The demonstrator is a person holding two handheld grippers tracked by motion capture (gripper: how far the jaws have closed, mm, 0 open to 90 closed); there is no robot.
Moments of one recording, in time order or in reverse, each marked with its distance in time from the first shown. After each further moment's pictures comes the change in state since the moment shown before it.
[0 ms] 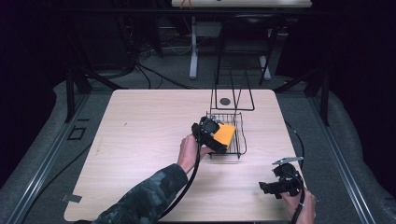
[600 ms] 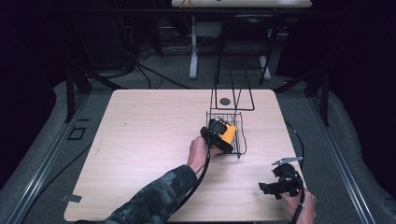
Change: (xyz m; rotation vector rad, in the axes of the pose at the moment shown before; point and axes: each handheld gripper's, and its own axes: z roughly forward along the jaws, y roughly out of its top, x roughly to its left) left arm -0.011 0.009 0.039 0.059 0.000 -0.050; right arm 0.000 0.000 0.001 0.012 0.005 -0.008
